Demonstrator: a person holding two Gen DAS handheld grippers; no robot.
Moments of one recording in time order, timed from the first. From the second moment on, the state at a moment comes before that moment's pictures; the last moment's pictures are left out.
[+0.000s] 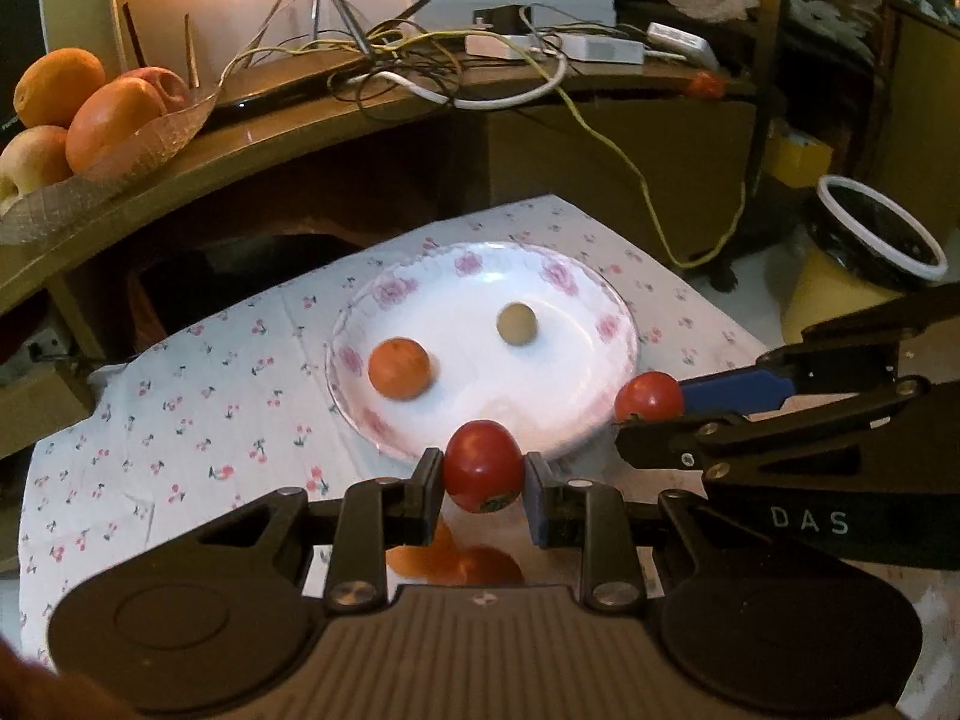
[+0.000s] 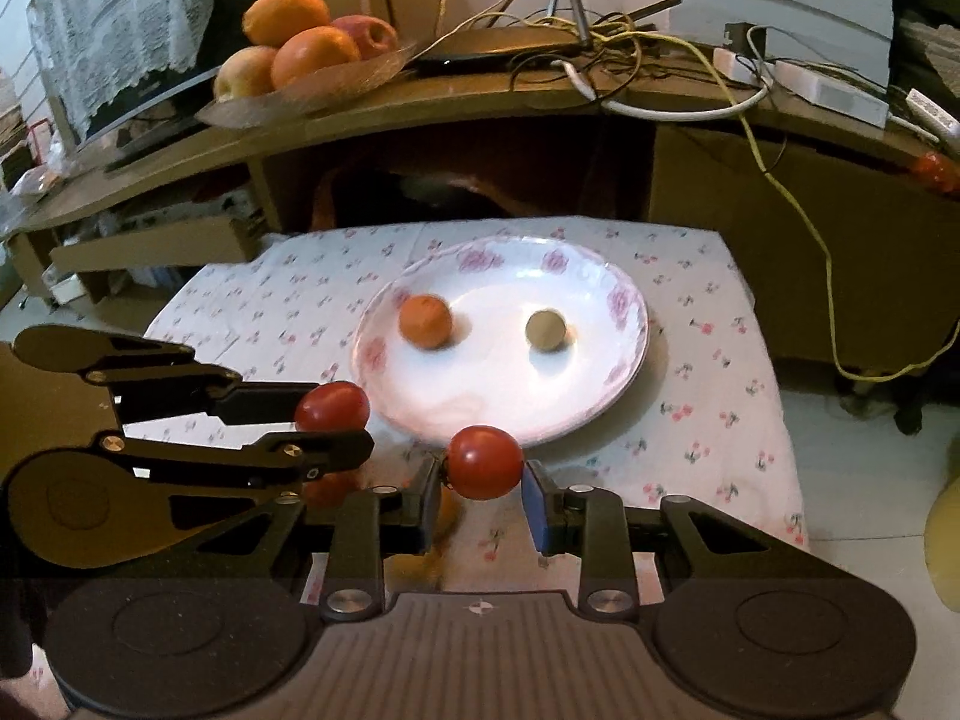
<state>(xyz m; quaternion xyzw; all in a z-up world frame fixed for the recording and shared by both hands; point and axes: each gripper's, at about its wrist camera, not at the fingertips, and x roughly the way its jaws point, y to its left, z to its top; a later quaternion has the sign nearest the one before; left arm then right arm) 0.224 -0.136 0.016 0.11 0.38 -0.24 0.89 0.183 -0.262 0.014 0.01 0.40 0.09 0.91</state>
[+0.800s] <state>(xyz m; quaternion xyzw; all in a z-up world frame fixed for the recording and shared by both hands) 0.276 -0.147 -0.011 0.10 0.39 -0.21 0.89 0.240 -0.268 -0.010 0.01 0.40 0.07 0.91</state>
